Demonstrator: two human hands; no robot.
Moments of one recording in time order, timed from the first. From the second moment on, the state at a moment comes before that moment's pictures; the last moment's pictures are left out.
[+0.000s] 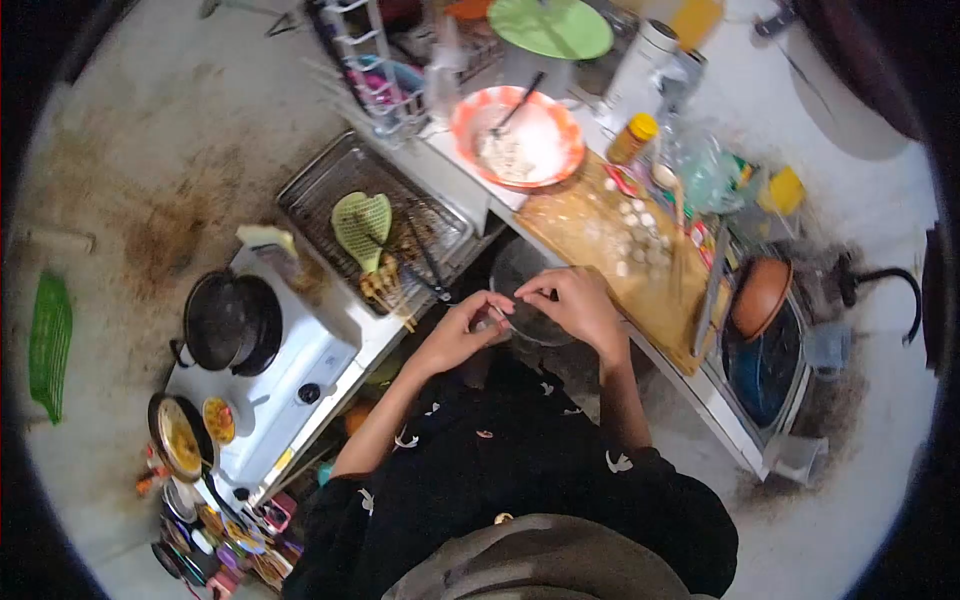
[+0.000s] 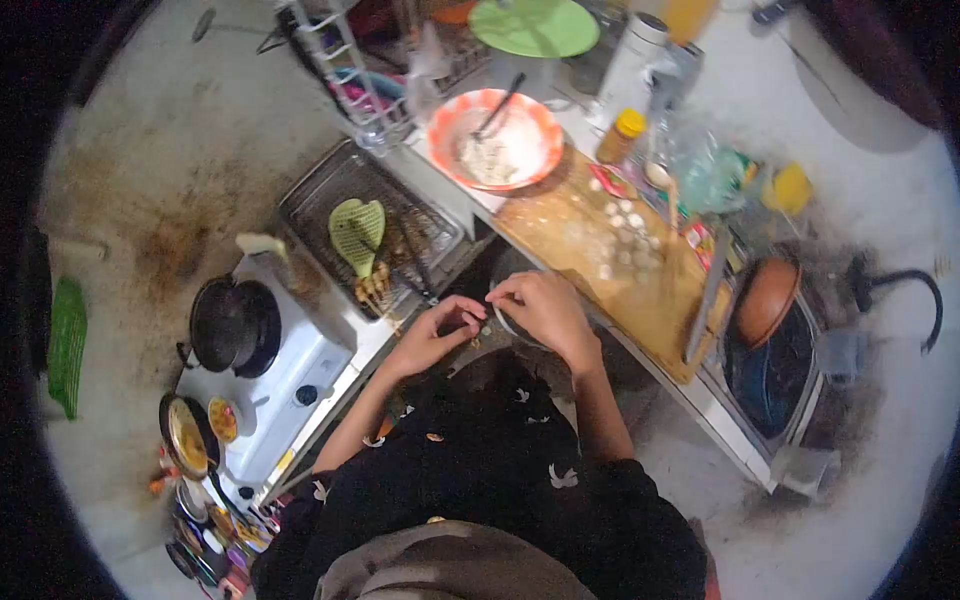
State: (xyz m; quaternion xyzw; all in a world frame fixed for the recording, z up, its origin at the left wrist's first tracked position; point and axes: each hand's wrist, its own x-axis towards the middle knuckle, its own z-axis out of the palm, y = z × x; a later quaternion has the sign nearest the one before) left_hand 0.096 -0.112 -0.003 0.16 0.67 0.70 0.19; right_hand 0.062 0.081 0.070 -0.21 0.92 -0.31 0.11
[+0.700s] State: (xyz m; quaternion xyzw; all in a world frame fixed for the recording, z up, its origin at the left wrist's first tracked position) left_hand -0.015 0.059 0.003 0.33 0.86 0.38 -0.06; right_hand 0.052 0.227 0.049 0.03 0.95 -0.30 -0.11
